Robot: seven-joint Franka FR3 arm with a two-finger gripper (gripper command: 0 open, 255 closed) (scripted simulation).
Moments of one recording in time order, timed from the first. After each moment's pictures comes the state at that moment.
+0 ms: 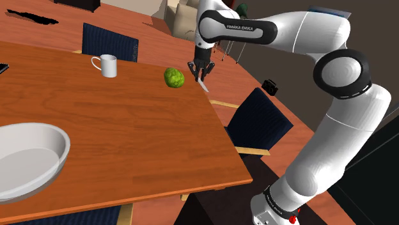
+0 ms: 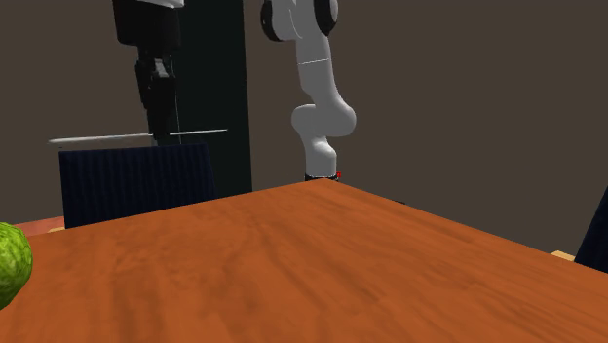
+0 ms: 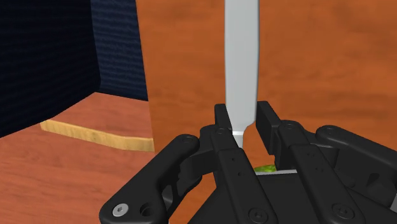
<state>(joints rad) -0.16 0.23 0.38 -1.58 -0.25 1.70 0.56</state>
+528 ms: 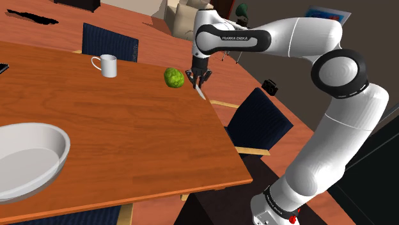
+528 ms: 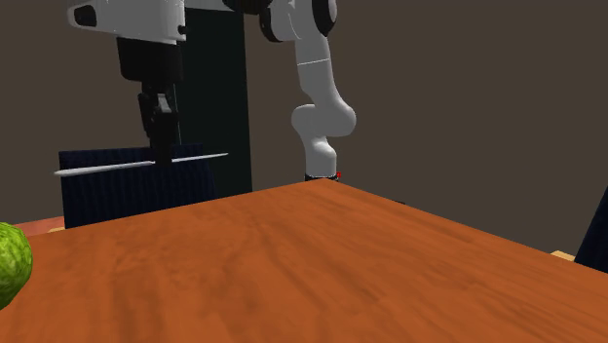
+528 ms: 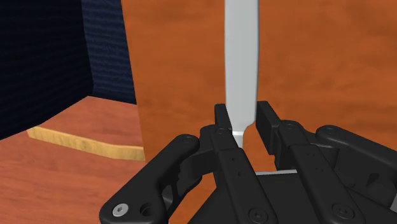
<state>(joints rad) -0.16 0.24 0.37 -1.67 -0.26 1.80 0.58</state>
